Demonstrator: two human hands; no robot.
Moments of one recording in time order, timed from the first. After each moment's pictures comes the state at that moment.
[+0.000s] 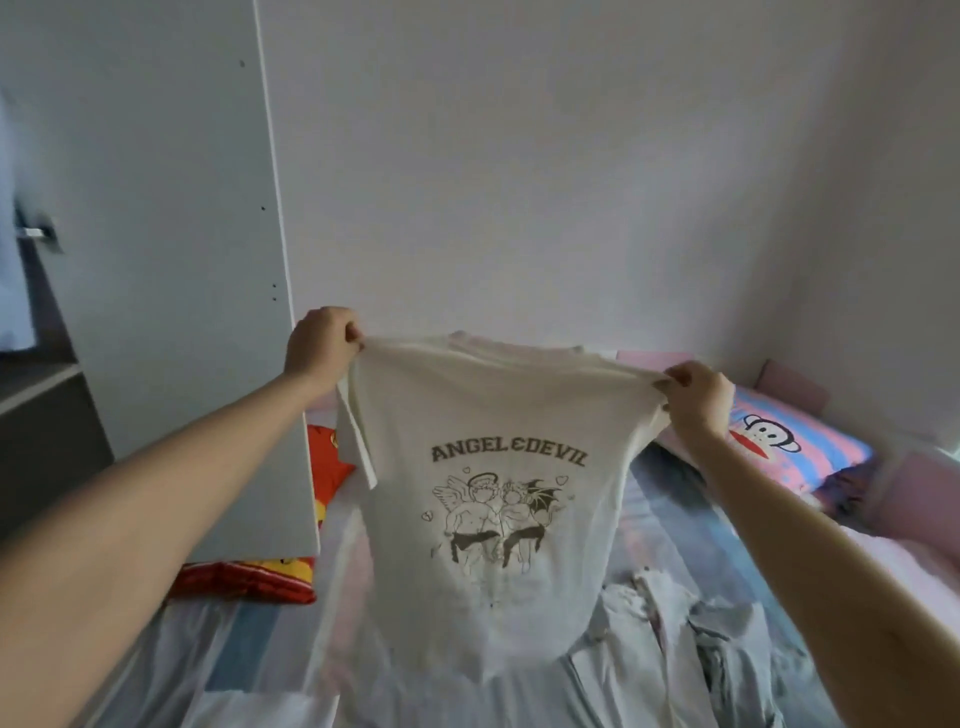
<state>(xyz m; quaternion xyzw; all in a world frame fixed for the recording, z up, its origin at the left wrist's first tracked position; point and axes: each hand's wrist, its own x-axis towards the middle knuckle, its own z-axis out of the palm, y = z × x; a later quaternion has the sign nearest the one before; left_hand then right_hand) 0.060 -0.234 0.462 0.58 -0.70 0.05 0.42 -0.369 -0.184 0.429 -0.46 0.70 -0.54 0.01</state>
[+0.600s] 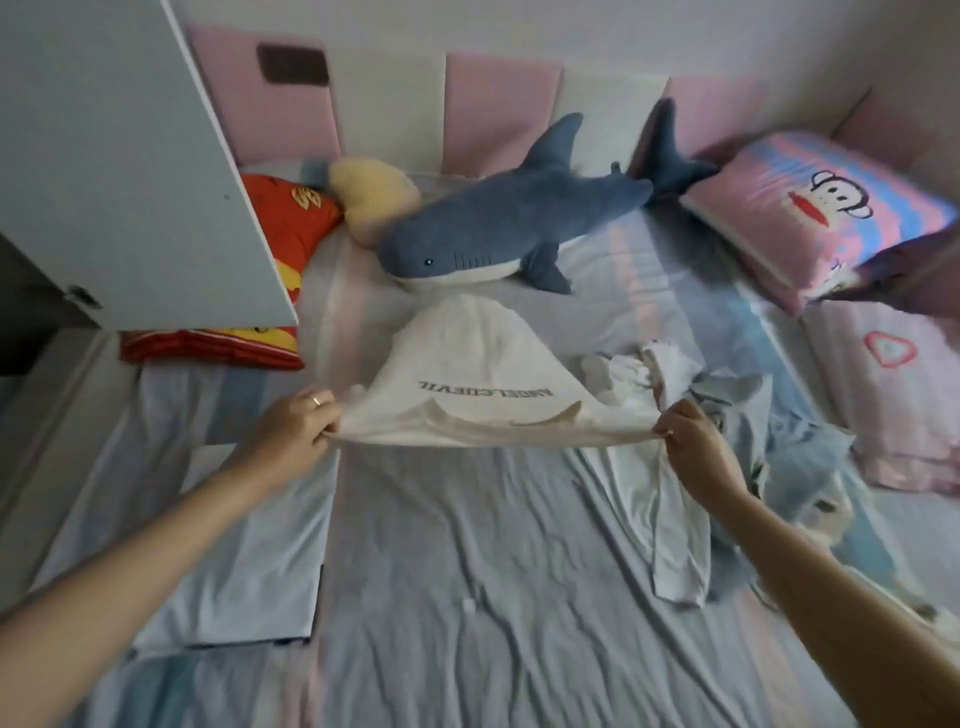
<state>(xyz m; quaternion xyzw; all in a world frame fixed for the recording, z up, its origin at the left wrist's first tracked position) 0.087 -0.141 0.106 0.45 -0.87 -0.06 0.20 -0.383 -0.075 0.119 -0.61 0.77 -0.17 0.10</state>
